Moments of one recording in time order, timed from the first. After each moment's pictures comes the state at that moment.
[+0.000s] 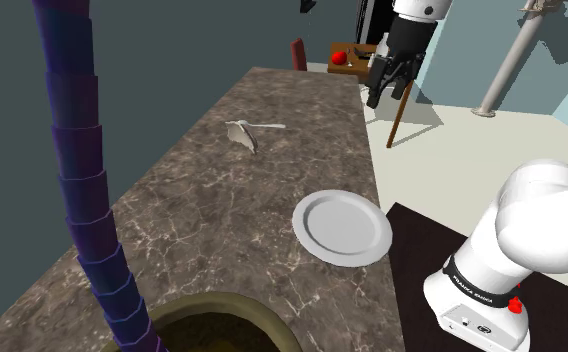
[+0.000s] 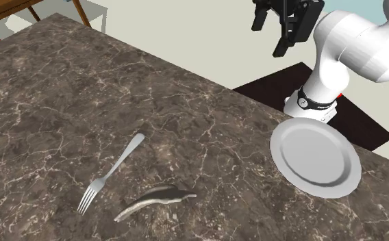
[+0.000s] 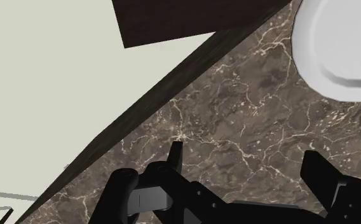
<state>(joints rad) -0.01 -0.81 -0.07 -2.42 -0.05 1.70 0.15</state>
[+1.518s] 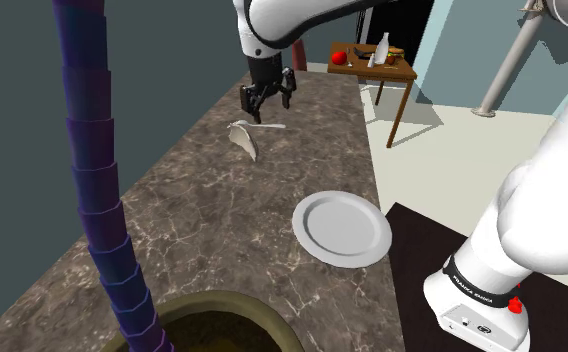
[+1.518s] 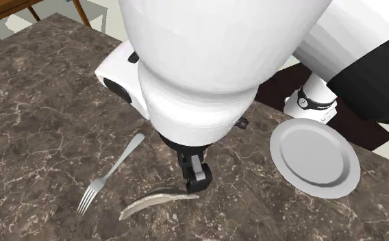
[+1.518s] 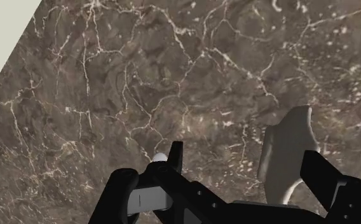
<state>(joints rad) 0.04 0.04 0.17 -1.83 -0.22 1.85 0.47</state>
